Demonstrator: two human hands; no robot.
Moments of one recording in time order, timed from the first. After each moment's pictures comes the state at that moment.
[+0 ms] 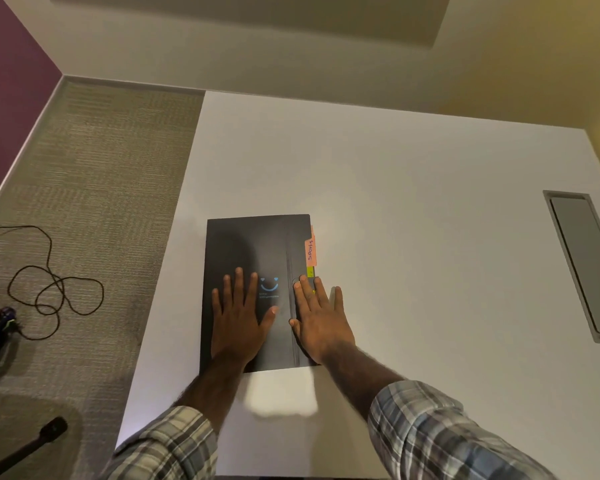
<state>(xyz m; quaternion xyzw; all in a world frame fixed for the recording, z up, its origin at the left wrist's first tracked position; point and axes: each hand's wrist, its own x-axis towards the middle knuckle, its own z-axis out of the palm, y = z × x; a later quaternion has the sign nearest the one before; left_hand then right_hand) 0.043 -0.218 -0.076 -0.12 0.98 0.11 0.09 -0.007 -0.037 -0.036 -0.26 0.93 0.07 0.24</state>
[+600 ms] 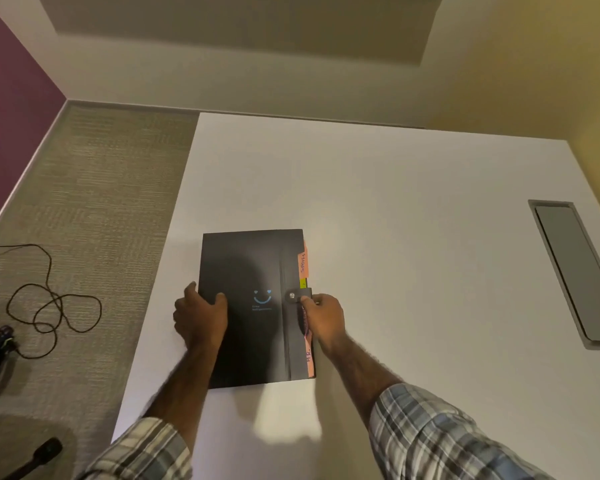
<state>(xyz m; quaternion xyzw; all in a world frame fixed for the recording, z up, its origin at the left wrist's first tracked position) 0.008 -0.243 -0.018 -0.46 0.82 0.33 0.02 -0.038 -0.032 -0.024 0.18 0.83 -0.47 0.24</state>
